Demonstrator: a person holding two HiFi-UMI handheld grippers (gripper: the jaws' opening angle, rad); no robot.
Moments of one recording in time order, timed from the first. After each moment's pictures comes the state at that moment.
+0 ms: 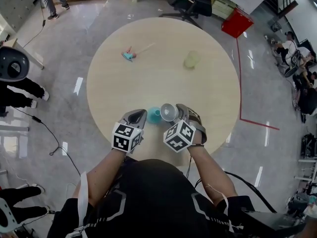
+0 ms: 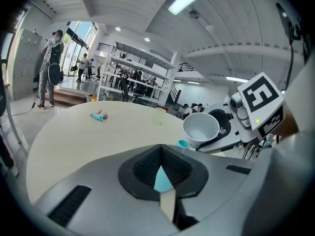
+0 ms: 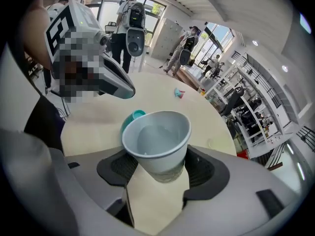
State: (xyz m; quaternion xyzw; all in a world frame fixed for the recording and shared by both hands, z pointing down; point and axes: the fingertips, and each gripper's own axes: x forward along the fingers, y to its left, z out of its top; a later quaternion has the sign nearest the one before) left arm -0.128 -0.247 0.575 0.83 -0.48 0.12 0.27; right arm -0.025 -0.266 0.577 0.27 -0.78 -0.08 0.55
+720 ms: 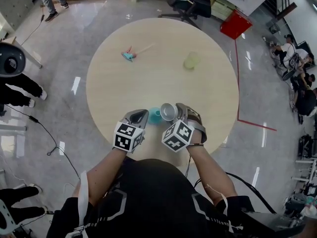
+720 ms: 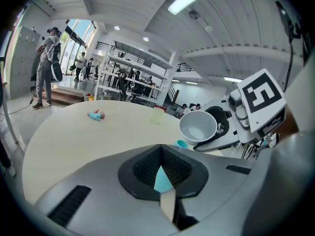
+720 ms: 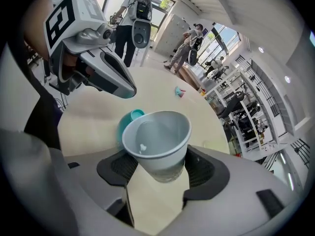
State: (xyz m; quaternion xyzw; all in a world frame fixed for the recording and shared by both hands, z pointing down) left arm -0.122 -0.249 0.577 0.83 -0.47 0.11 0.27; right arm -0.026 -0.271 0.576 0.26 -0.76 -0.11 0.58
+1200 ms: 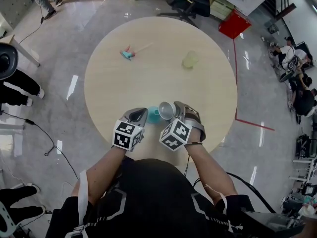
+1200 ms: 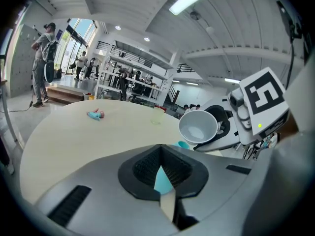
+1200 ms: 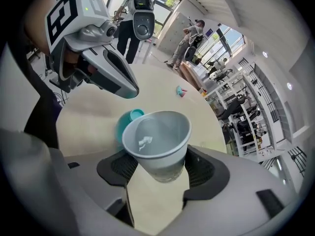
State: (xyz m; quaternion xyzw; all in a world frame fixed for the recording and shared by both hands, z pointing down) left arm -0.120 -0.253 0.579 0.83 -0.47 0.11 0.28; right arm -0.028 -0.274 0.575 0.26 -0.75 -0.14 0.60
